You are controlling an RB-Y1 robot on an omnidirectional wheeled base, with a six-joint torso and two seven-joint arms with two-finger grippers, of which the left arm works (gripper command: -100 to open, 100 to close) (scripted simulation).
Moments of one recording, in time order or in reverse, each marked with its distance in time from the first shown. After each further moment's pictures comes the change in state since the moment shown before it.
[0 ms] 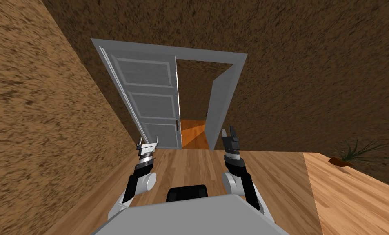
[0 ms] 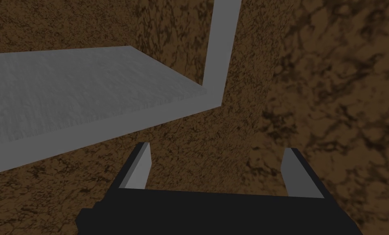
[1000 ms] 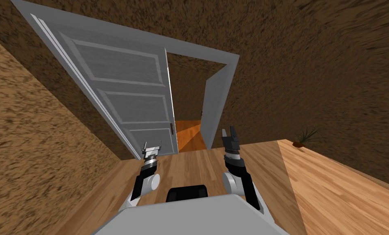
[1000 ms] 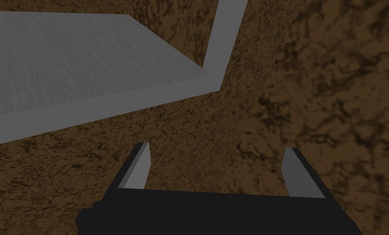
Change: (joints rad) arm -0.064 -0.010 -0.028 0.228 0.092 -0.044 0.131
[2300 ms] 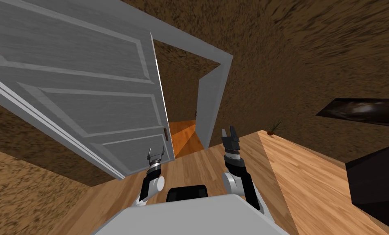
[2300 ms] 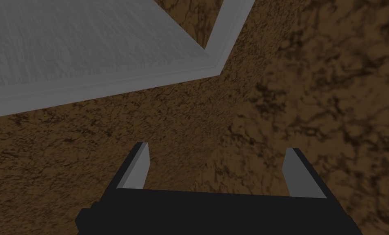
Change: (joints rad) arm -0.082 -0.037 -0.033 0.283 0.109 -0.060 0.160
